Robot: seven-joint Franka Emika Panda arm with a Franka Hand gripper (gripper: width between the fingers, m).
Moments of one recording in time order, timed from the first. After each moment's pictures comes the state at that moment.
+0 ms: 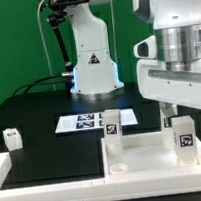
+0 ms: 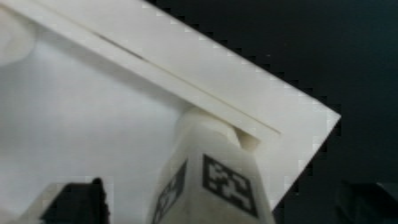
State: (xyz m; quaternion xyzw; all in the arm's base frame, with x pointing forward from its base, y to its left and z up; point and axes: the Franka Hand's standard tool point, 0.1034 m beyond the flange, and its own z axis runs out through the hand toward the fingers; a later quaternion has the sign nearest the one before) arm 0.625 0.126 0.079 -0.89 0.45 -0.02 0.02
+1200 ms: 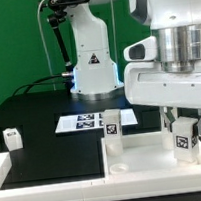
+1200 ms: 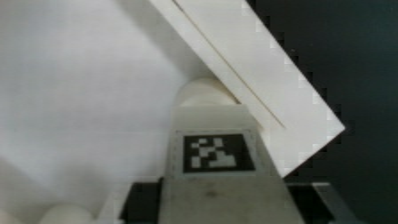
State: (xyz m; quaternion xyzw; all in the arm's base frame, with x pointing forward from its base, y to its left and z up) arm 0.629 0.120 0.078 -0.92 0.38 -0.04 0.02
